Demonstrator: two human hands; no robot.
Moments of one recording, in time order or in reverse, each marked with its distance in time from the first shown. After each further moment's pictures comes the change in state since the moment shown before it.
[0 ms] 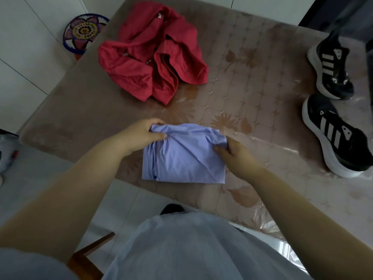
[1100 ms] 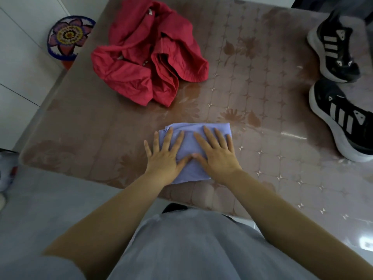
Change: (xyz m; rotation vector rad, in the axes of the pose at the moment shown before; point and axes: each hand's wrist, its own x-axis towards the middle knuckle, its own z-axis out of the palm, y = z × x) left_hand 0.002 -0.047 0.069 0.772 0.074 0.038; right_hand 0.027 -0.008 0.073 -0.591 0.060 -0.133
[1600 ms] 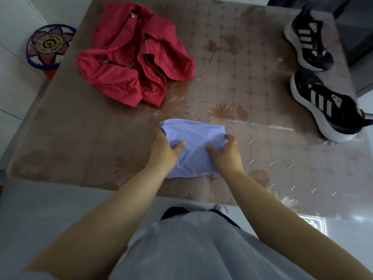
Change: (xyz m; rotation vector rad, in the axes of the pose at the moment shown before) left_hand 0.006 0.026 -0.024 -0.685 0.151 -0.248; right_hand -0.025 -0.005 -0.009 0.836 0.274 0.699
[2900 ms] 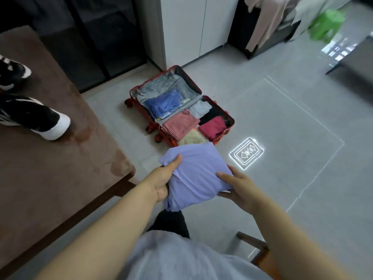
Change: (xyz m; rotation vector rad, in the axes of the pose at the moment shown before) left_hand -0.325 0.238 0.480 -0.343 -1.028 -0.401; right_hand -0.194 0.446 -0.466 1.090 0.264 0.389
